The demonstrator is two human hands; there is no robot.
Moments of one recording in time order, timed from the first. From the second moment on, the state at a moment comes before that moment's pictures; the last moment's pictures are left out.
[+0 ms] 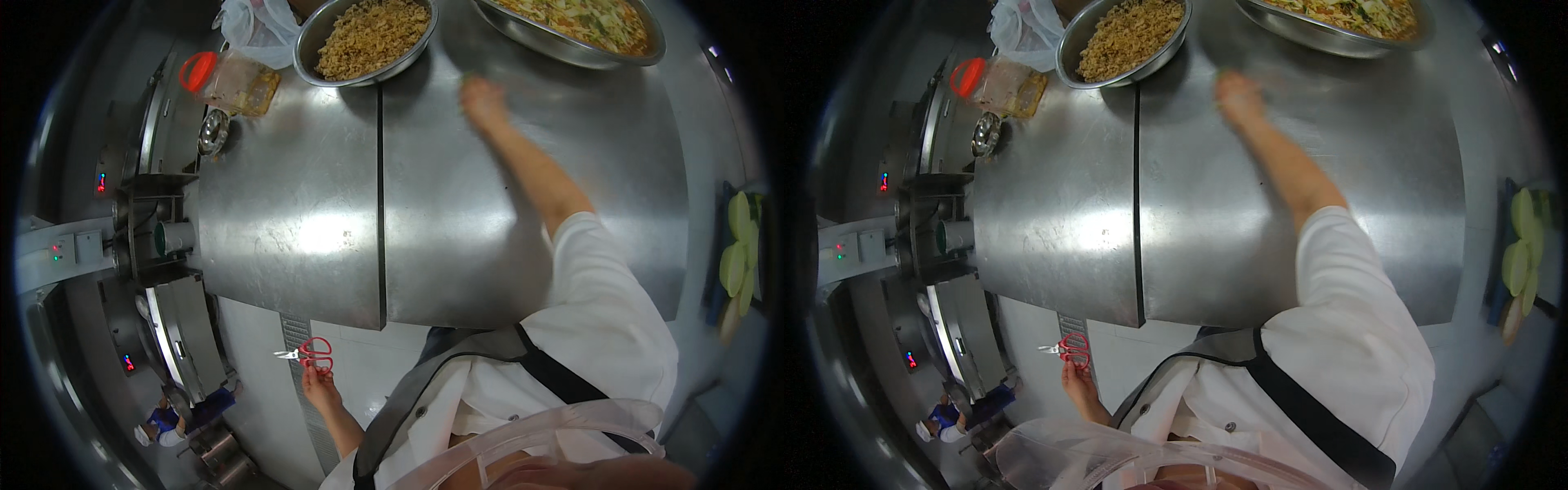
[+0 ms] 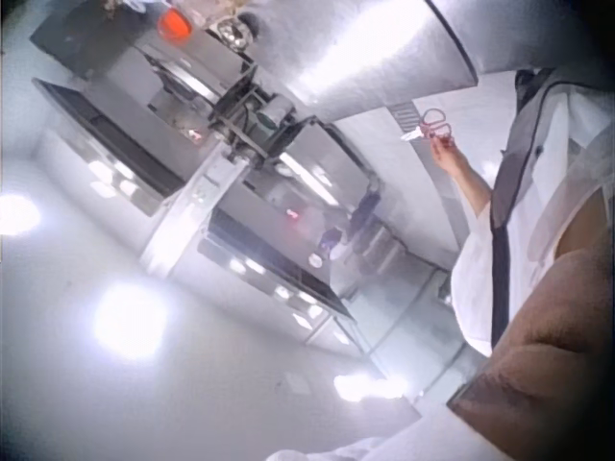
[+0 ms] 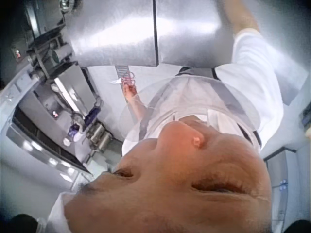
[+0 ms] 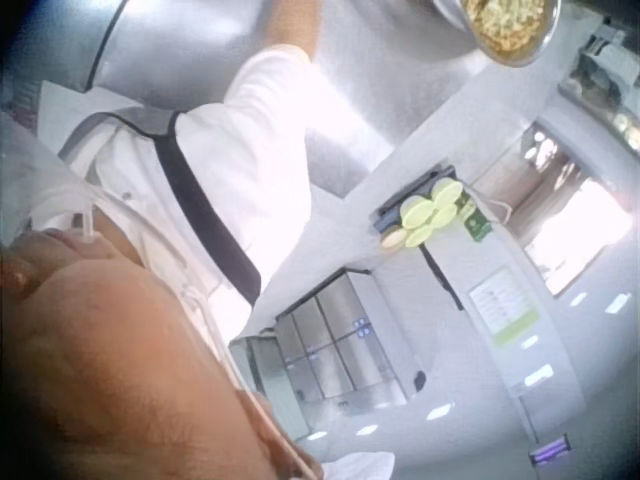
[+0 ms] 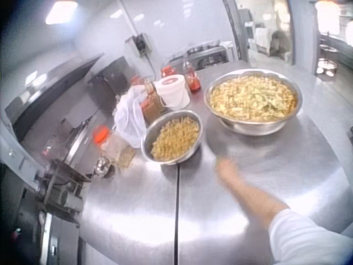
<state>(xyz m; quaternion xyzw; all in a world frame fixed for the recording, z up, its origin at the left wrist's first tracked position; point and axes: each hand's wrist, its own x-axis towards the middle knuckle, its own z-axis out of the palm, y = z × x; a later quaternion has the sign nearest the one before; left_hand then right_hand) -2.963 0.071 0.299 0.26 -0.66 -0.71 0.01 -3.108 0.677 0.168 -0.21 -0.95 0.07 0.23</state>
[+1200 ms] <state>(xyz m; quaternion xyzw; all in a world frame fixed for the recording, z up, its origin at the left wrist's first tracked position) -2.887 0.027 0.280 0.35 -0.59 -0.72 0.08 -3.290 0.523 0.172 -0.11 -0.98 0.09 0.13</state>
